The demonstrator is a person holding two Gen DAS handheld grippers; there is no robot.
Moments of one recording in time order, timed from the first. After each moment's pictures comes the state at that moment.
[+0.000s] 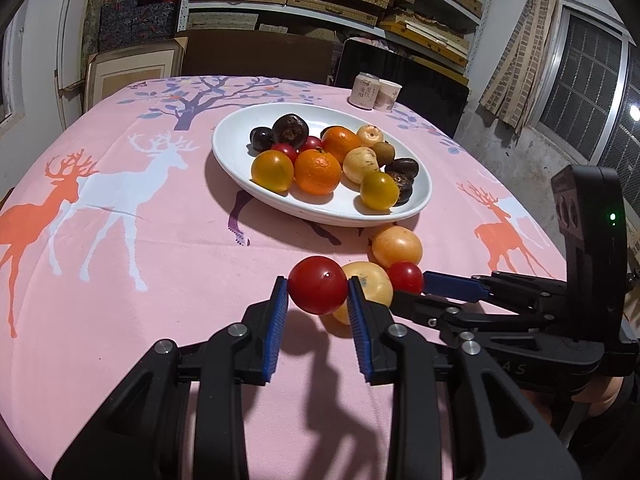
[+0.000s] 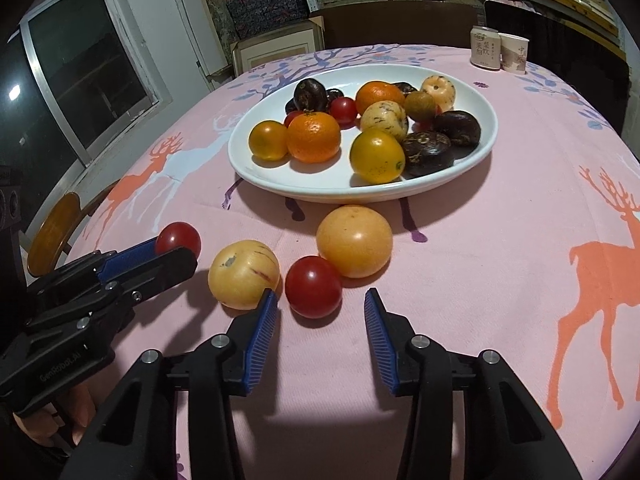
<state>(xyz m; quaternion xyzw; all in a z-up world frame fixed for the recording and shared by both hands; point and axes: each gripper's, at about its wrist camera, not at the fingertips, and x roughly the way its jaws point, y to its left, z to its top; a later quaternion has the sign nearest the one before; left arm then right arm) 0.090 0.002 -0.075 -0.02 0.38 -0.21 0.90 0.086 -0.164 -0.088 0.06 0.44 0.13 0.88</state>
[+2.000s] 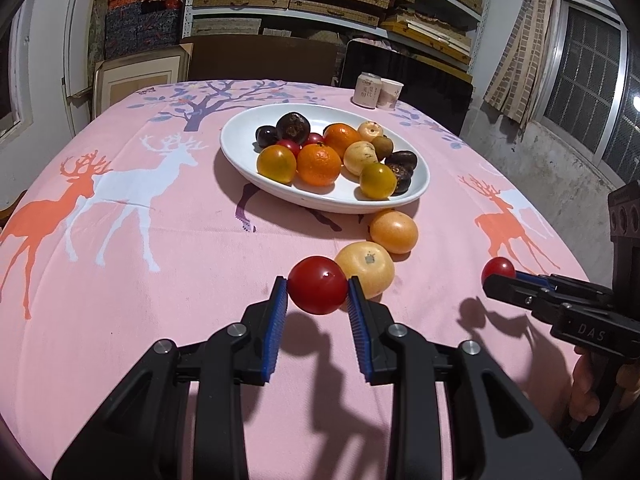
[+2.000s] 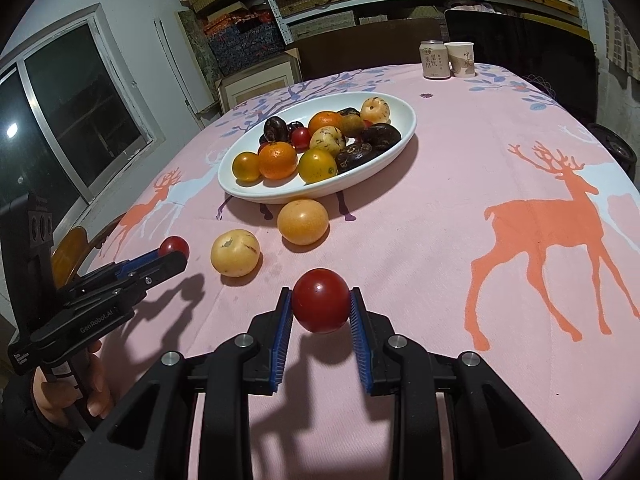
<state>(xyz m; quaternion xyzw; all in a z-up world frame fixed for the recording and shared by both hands) 0.069 0.002 -0.074 0.00 0.37 -0.19 0.91 0.025 -0.221 -0.068 0.11 0.40 0.10 0.91</state>
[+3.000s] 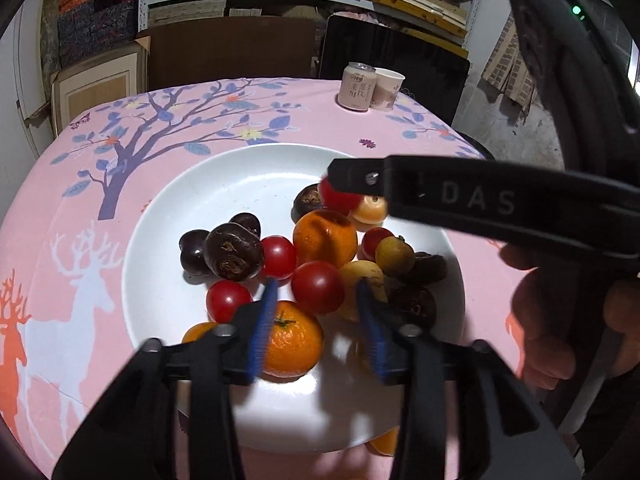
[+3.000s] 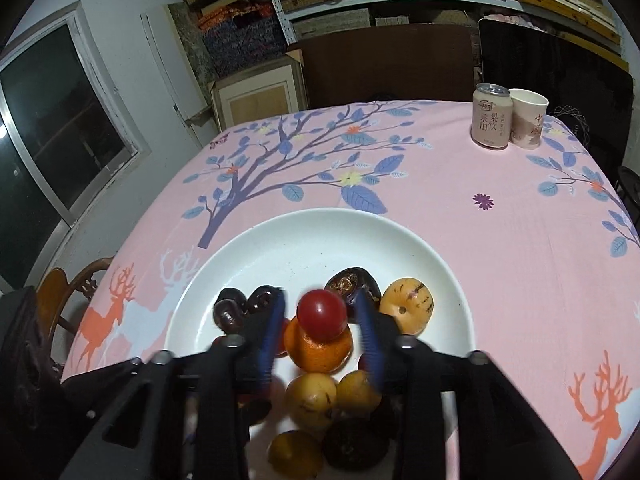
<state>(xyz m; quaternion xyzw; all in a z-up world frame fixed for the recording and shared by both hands) 0.243 -0.080 -0.051 0.03 0.41 -0.22 0.88 0.272 -0.216 -0.022 0.09 0.41 0.11 0.90</state>
